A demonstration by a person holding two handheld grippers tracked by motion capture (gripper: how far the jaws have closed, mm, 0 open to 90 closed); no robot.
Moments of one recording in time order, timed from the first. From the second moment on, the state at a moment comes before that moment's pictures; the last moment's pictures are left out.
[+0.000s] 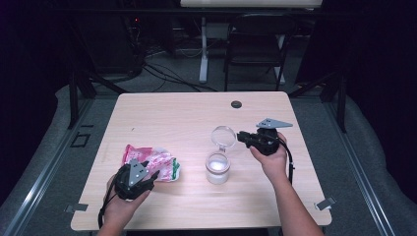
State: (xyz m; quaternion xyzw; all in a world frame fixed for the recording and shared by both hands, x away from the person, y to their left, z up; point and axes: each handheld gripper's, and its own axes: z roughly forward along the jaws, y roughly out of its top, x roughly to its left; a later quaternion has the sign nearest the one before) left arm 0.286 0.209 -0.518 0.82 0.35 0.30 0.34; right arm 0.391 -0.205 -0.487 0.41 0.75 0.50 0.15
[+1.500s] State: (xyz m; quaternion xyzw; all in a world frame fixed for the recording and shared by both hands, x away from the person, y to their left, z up) left arm 0.294 0.226 -0.535 0.81 0.39 0.30 0.33; right arm 0.380 -0.192 -0.483 0.39 0.76 0.49 0.16
